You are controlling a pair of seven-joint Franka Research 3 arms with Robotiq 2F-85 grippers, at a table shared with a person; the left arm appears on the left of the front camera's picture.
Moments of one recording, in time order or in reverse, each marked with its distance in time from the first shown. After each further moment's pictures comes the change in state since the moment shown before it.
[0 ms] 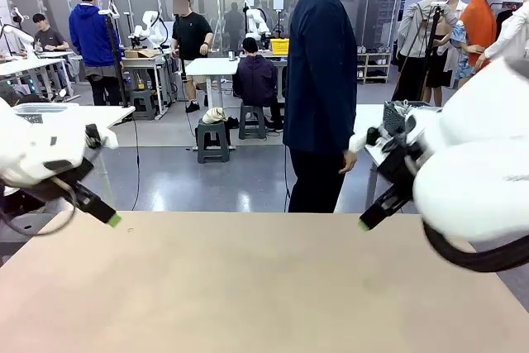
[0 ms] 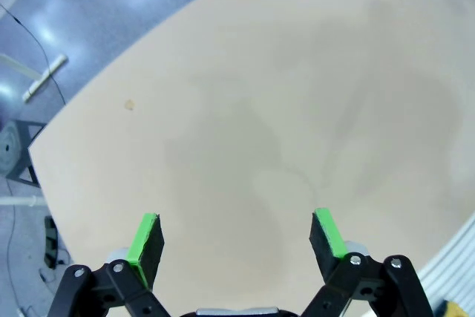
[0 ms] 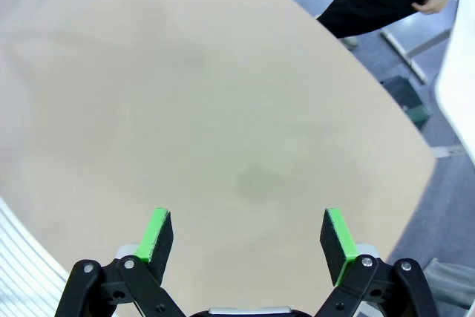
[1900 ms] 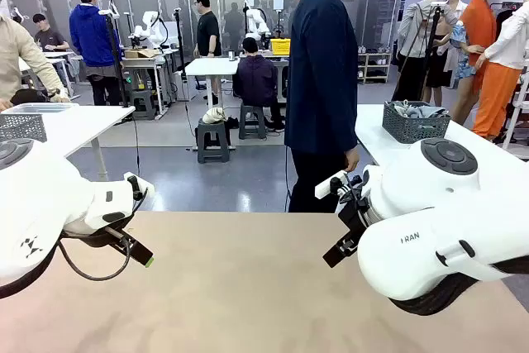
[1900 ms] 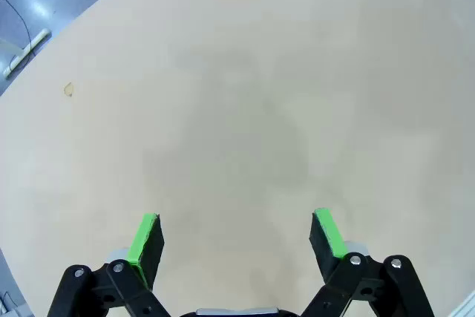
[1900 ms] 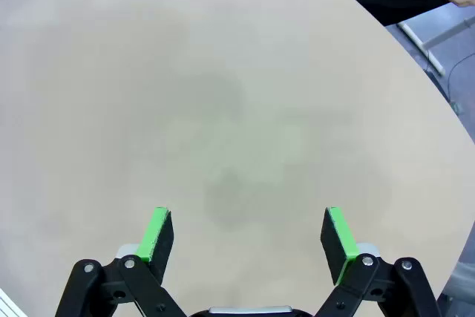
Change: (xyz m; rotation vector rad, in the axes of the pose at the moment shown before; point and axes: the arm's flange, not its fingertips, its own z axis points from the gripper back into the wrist) left arm -0.025 -0.030 -0.137 -0.011 0.075 0.064; right arm -0.011 0.037 -0.141 0.011 0.021 -0.041
